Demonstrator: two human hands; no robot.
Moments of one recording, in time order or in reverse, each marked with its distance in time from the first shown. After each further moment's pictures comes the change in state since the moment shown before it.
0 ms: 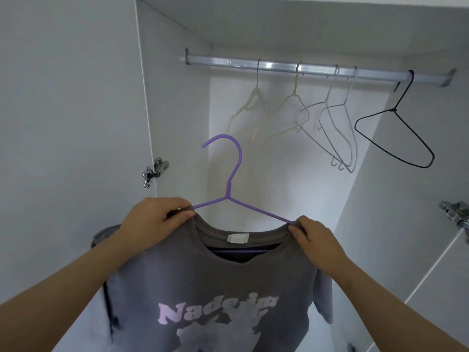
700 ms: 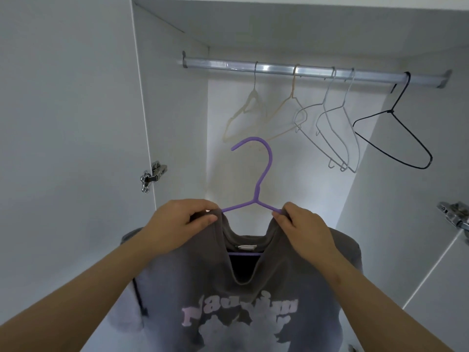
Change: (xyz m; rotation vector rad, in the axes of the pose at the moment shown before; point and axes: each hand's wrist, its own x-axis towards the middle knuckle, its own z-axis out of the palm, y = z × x) left_hand 0.017 0.035 0.008 -0.163 -0.130 -0.001; right_hand 0.007 -0.046 -0.018 -0.004 0.128 -0.049
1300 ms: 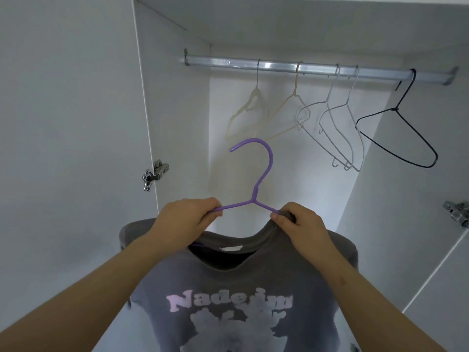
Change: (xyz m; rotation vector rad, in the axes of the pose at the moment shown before) left_hand 0.010 0.004 0.010 0.369 -0.021 -0.019; right_hand -0.001 0.000 0.009 0.387 0.039 0.068
